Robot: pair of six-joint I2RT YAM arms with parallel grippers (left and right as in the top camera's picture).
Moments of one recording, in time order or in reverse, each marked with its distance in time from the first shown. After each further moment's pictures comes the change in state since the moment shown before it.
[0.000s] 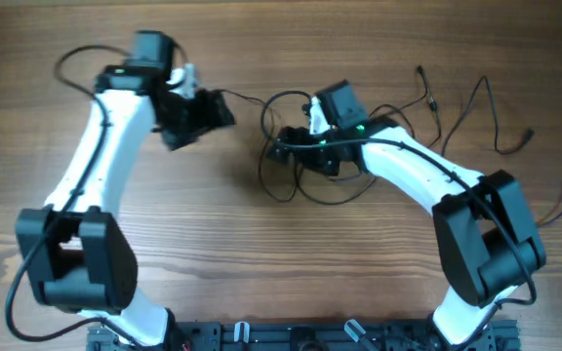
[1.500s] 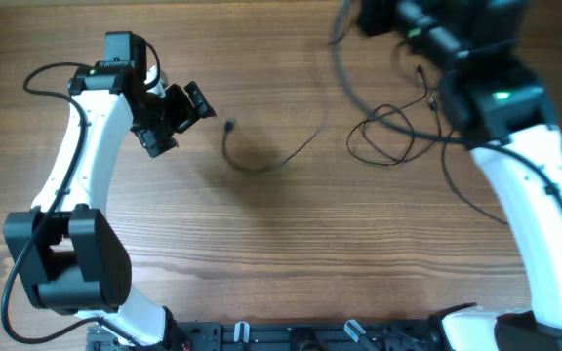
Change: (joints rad) left arm 0.087 0.000 0.000 -0.010 -0.013 -0.128; right arm -0.232 -0.348 0.509 0.113 0.240 -0.310
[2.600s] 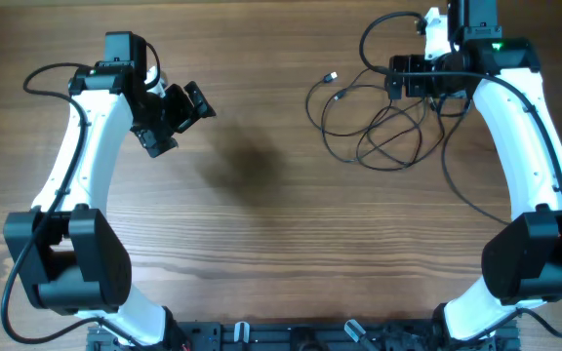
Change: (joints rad) left arm 0.000 0.000 0.000 -0.001 0.000 -0.007; right arm -0.203 0.275 -0.056 -0.637 0.120 -0.282
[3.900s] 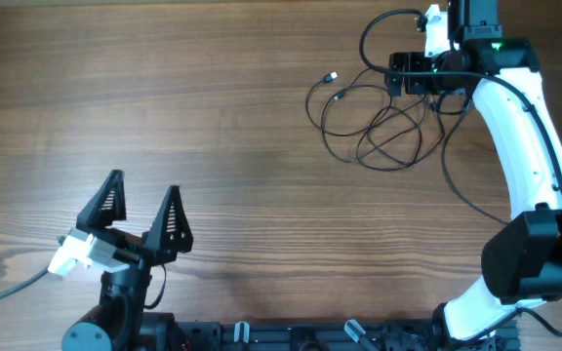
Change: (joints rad) left arm -0.069 -1.774 -1.212 1.202 -0.207 0.085; right arm 0.000 0.003 0.000 0.023 0.003 0.000
